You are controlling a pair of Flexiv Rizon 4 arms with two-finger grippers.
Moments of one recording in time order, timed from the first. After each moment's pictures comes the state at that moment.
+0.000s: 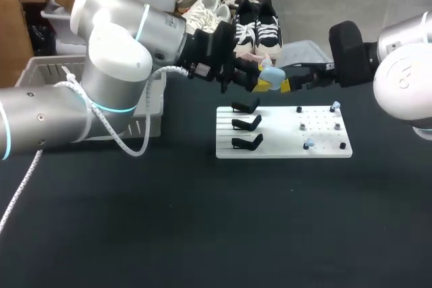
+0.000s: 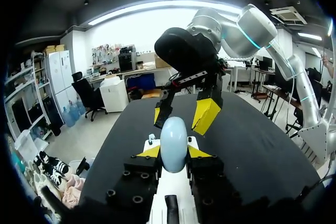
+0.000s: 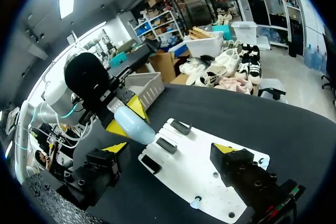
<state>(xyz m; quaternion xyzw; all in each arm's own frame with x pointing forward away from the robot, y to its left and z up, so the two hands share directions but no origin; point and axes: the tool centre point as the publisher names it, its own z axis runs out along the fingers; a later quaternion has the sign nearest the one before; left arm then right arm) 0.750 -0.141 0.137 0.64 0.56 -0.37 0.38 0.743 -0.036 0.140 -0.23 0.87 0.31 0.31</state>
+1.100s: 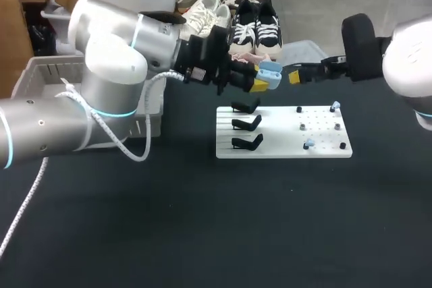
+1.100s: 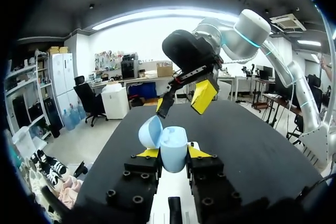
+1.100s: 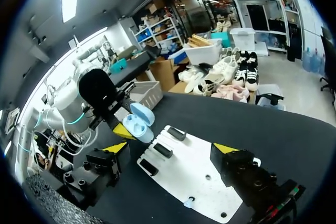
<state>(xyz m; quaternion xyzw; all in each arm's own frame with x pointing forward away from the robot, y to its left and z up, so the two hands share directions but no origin) 0.761 -0.135 0.136 0.60 0.55 -0.41 0.41 0.745 -0.057 0.154 -0.21 0.86 0.31 0.34</state>
